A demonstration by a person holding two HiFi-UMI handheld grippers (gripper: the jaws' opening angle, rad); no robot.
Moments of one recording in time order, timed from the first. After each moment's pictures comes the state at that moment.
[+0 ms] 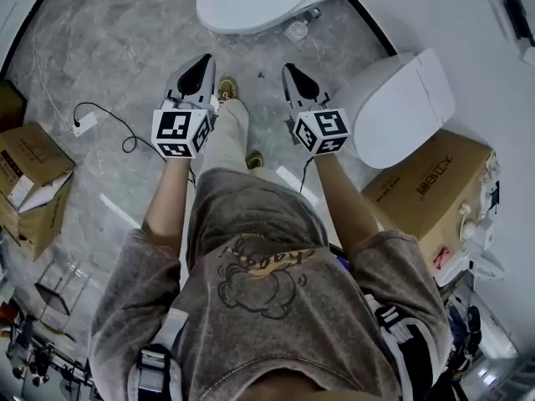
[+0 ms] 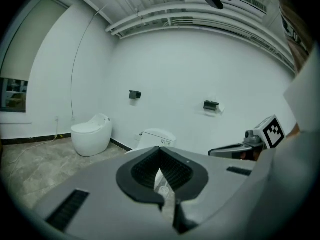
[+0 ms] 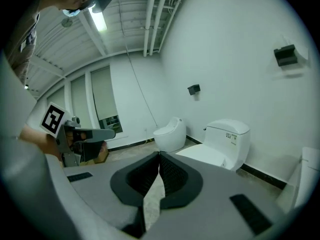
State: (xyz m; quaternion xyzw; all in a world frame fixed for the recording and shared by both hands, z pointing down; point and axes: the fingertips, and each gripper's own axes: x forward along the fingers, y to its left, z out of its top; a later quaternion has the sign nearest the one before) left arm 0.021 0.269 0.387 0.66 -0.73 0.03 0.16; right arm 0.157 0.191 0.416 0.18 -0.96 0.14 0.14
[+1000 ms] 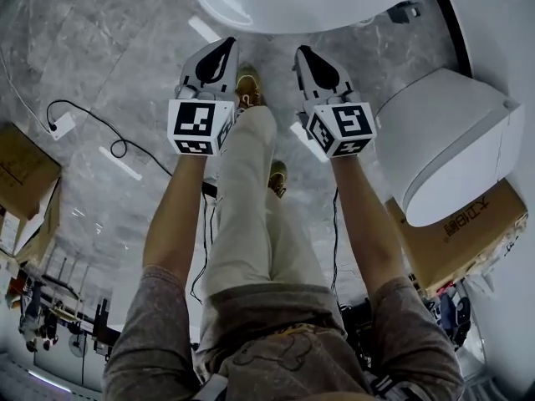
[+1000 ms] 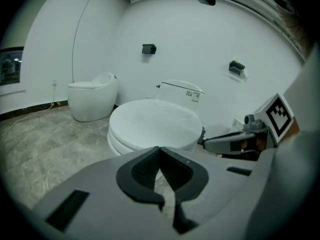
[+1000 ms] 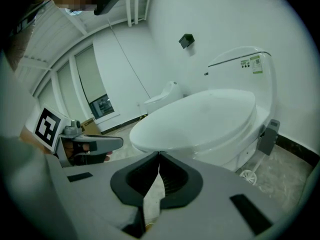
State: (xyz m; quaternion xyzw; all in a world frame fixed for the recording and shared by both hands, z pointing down) left arm -0.091 0.145 0.775 0.63 -0.72 0.09 0.28; right arm 0.008 0.083 0.777 0.16 -0.93 0.21 0.24
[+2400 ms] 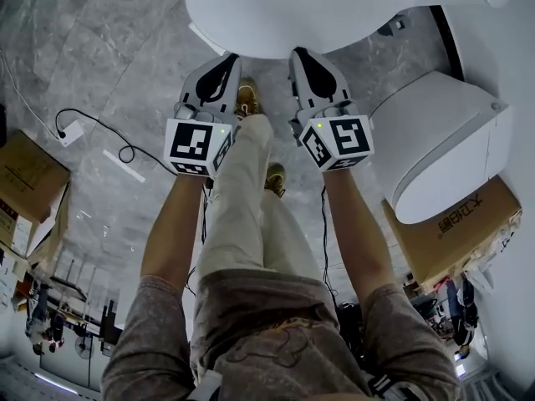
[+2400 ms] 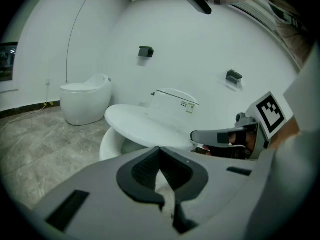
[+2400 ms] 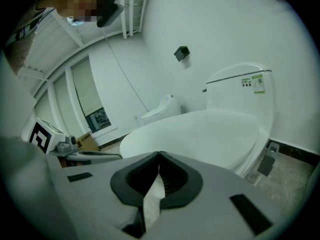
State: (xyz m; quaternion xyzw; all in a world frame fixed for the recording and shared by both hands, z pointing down) left arm -0.099 0.119 0.703 0.66 -0.69 0.07 0.29; right arm -0.030 0.050 0.689 0.19 -0.94 0.22 0.18
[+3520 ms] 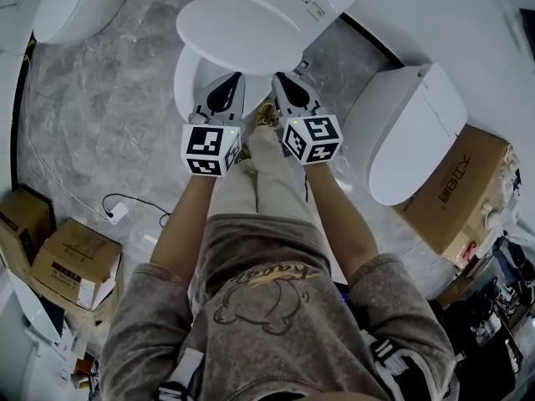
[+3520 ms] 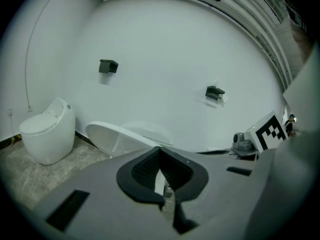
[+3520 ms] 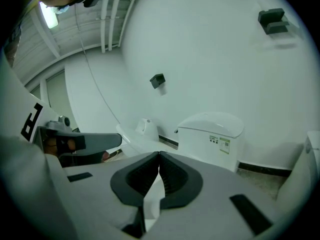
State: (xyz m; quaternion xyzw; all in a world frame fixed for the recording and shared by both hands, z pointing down) left arm -0.038 -0.077 0.455 0.75 -0.61 0.09 0.23; right arm 0.034 -0.102 0.489 0.33 -0.90 0.25 0.14
